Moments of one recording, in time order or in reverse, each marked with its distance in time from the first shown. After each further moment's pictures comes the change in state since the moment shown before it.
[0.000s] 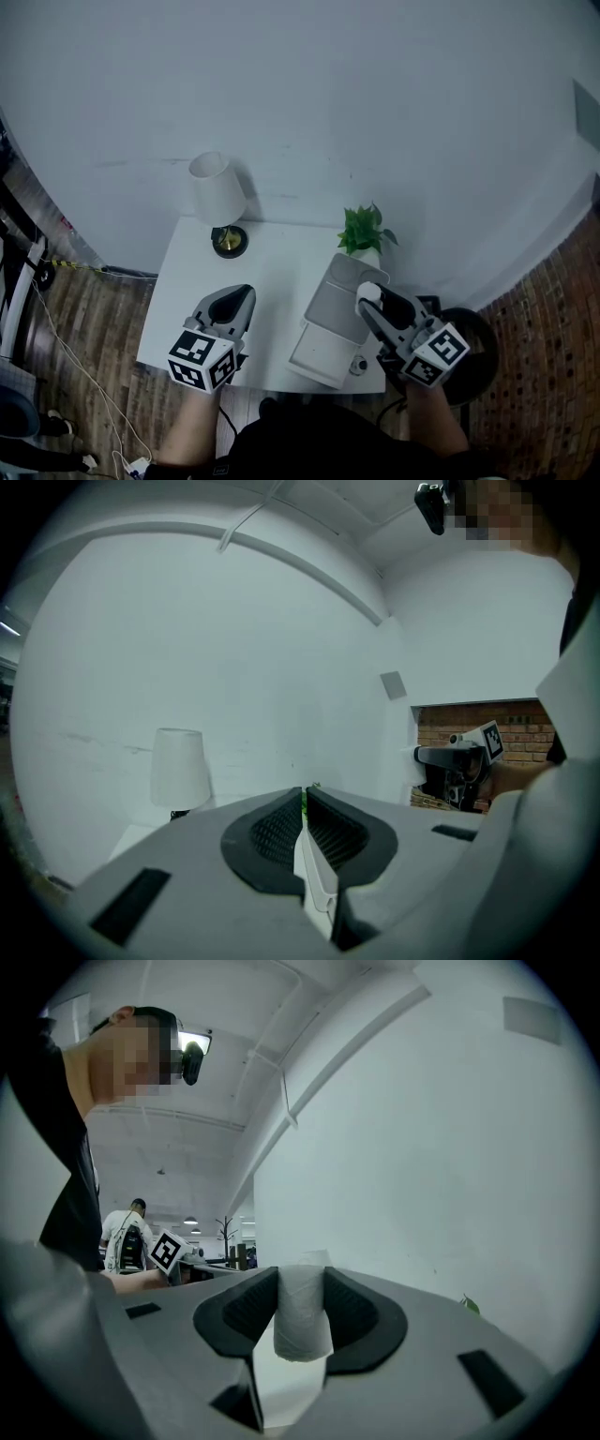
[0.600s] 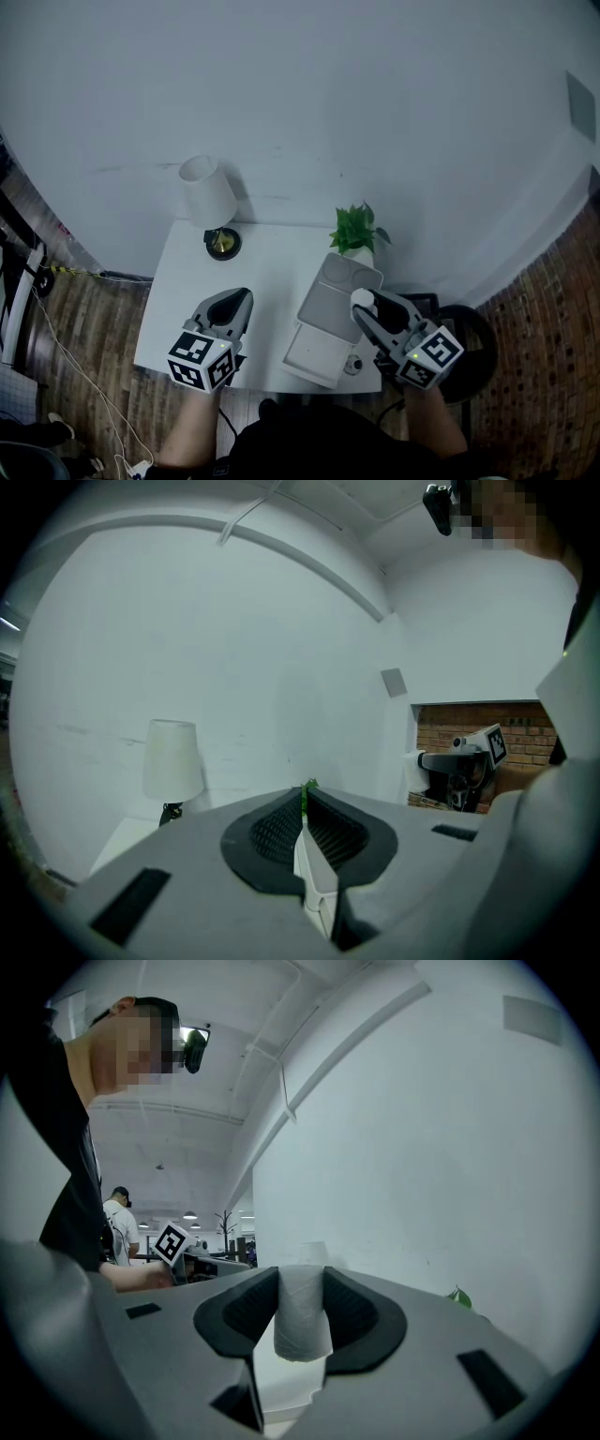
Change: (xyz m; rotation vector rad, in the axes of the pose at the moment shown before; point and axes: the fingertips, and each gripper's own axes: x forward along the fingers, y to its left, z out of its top) left arm 0.012 -0.012 -0.009 -0.021 0.024 -0.005; right arm -0.016 -0.006 -0.014 -0.001 0.041 -0.005
